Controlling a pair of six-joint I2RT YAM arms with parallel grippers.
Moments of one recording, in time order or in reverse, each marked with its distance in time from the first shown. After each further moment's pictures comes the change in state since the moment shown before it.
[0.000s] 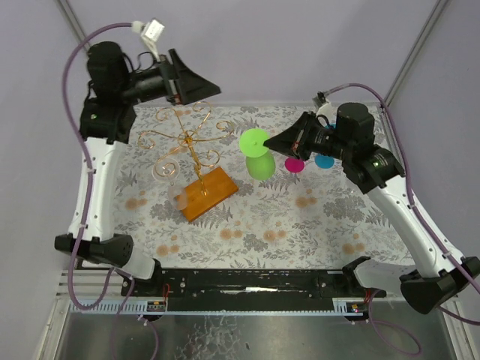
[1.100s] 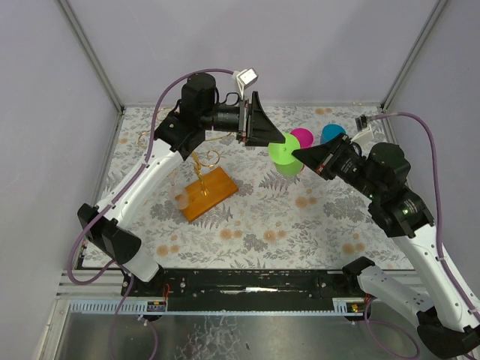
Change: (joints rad) left arm -0.502 0.120 -0.231 0.220 0.011 -0.285; right arm -0.004 -0.367 -0.243 0.028 0.312 -0.082
